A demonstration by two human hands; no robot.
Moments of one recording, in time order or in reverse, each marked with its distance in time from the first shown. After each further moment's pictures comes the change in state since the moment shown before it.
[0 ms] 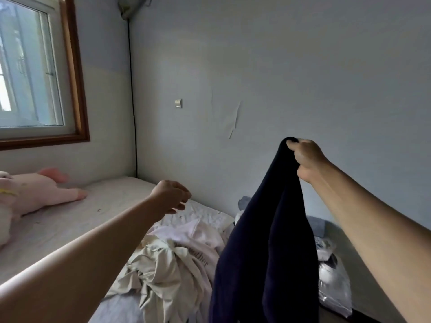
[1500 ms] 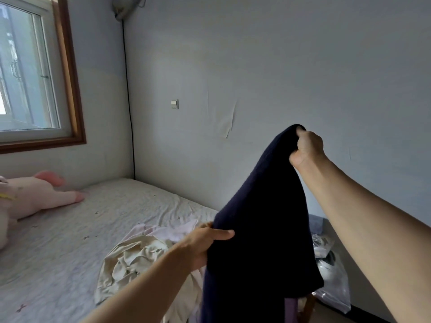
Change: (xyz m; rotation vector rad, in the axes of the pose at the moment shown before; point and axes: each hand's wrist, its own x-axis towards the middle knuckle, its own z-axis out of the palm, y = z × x) left_hand -0.049 -0.031 0.090 -0.691 -0.543 -0.127; right_hand -0.004 -0.023 0.001 0.579 0.228 0.081
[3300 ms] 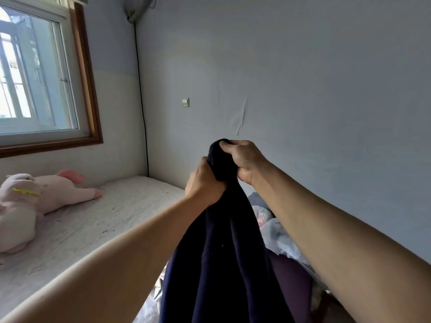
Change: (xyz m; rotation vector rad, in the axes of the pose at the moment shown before) left_hand 0.000 0.086 0.020 0.988 0.722 0.455; right_hand -0.080 0.075 0.060 -0.320 -0.594 0.156
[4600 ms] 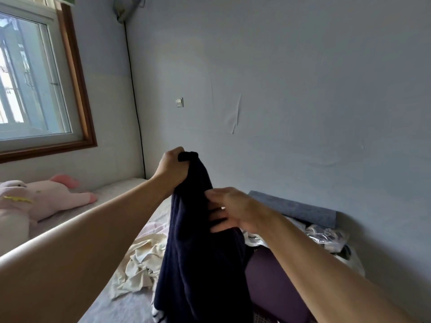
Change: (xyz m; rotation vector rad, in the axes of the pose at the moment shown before) left_hand 0.051 -0.020 -0.022 -0.189 0.065 0.028; right_hand -0.053 0.050 -0.030 -0.307 -0.361 0.301
